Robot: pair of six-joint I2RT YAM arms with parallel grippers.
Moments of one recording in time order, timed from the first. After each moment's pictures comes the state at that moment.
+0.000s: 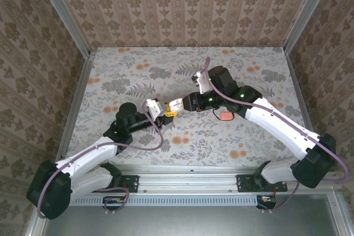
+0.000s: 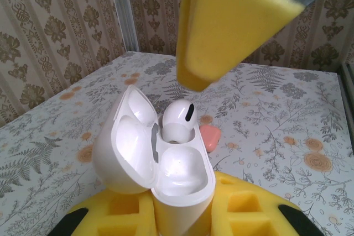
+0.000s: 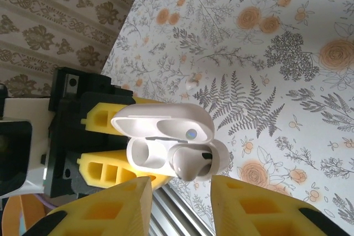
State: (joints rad) left arm -0.66 1.00 0.43 0.45 0.55 0.16; right arm 0.65 1.34 1.25 -0.62 -0.43 0.50
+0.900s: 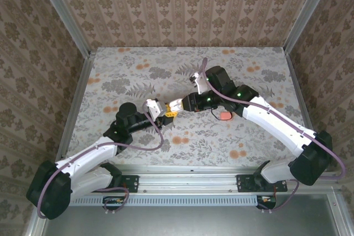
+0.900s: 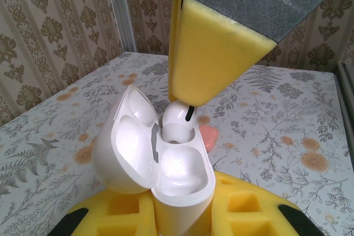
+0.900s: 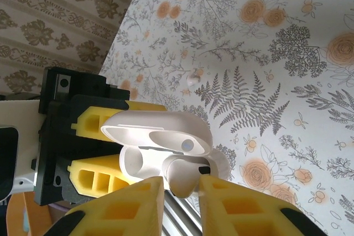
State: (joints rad) left arm -0.66 1.00 0.43 0.45 0.56 0.16; right arm 0.65 1.38 1.25 -0.61 -0.46 0.50
